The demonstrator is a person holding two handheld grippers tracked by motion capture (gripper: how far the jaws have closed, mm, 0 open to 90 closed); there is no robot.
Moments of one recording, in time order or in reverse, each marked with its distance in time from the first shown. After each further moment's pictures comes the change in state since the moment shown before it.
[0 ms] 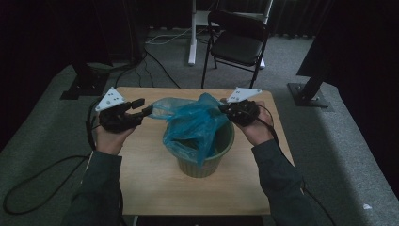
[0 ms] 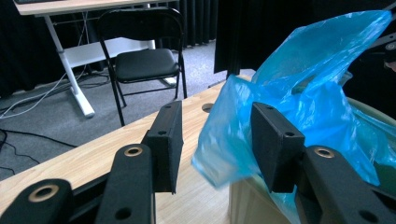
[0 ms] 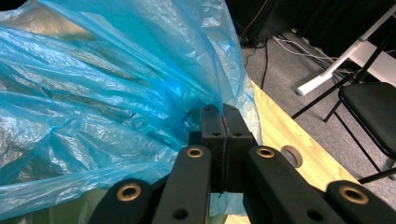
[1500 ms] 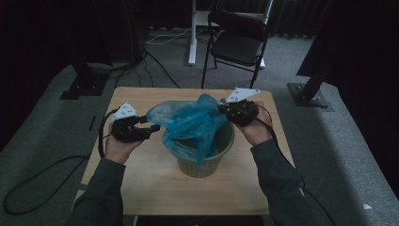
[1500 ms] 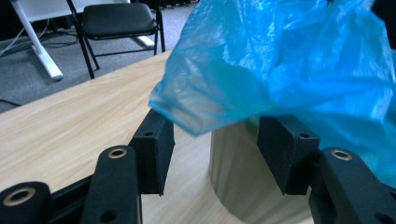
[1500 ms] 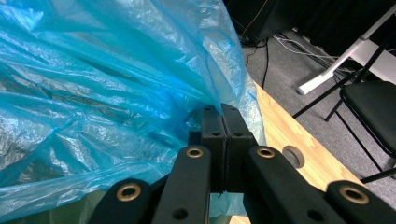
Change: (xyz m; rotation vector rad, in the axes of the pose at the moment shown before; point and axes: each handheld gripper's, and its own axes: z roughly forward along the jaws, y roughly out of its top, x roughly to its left) left arm -0.006 -0.040 0.037 0.131 -0.087 -0.038; right arm 0.002 0.000 0.004 0.004 0.003 0.004
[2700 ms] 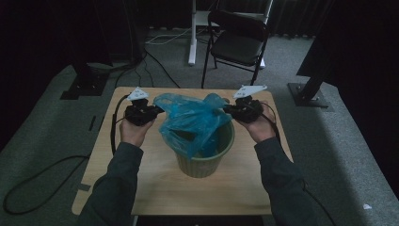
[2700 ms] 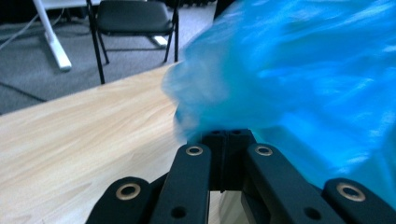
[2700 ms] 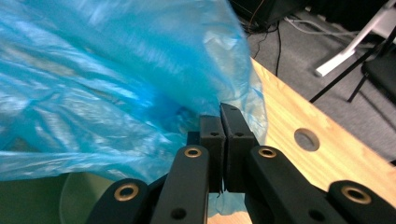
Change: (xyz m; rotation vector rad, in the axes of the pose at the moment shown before) left arm 0.020 0.025 0.046 0.025 0.046 -0.109; right arm -0.027 -0.017 0.008 0.024 0.057 0.116
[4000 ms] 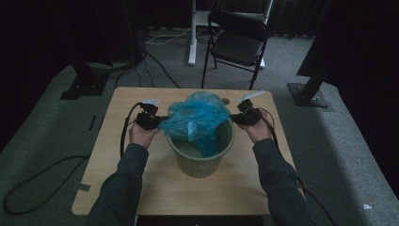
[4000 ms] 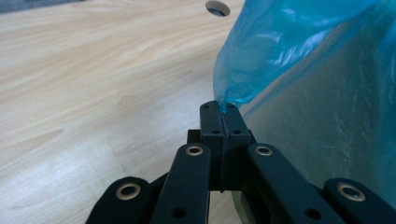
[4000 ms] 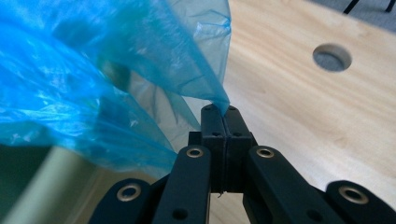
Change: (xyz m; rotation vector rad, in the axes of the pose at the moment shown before) left arm 0.019 -0.037 0.061 0.222 -0.032 -0.083; right arm -0.038 -0.052 0.054 0.180 0.039 0.261
